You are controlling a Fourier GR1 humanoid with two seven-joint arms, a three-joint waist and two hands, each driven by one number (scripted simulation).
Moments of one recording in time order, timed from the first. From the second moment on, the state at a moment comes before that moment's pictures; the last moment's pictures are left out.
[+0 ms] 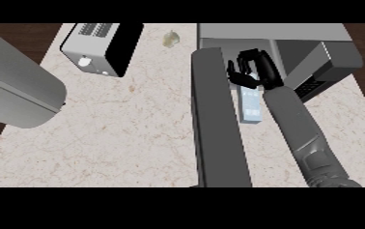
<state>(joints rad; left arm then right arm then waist) 1.11 0.17 0.01 -2.17 0.37 -0.26 -0.75 -0.84 -0.13 -0.21 -0.44 0.45 -0.15 -0.72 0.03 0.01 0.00</state>
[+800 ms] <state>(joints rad) 0.96 0.21 0.05 -2.09 0.39 -0.28 -0.69 -1.02 -0.20 -0.32 -0.22 0.45 -0.48 -0.60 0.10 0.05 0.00</state>
